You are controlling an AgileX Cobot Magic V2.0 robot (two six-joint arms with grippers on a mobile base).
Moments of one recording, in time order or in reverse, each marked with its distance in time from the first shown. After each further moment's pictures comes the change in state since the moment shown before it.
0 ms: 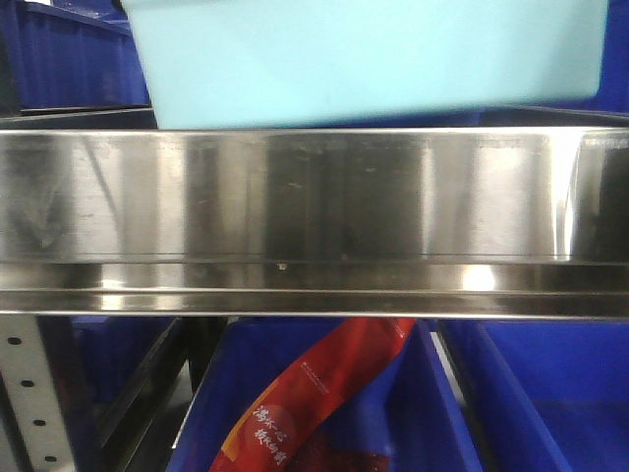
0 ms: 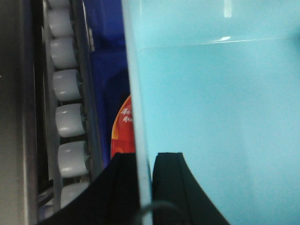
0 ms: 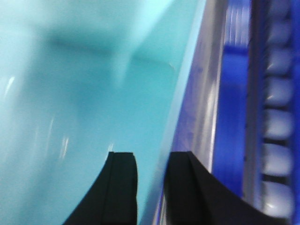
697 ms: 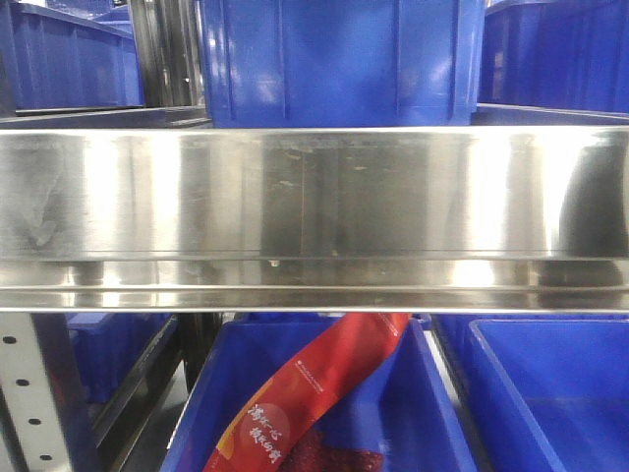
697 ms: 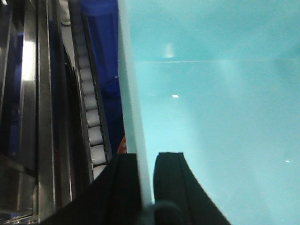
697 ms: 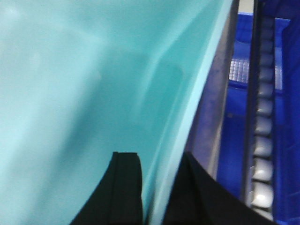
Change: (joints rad) left arm -0.089 -0.425 0.002 0.123 0.168 -0.044; right arm 0.139 -0.387 0.038 0.005 0.164 0.039
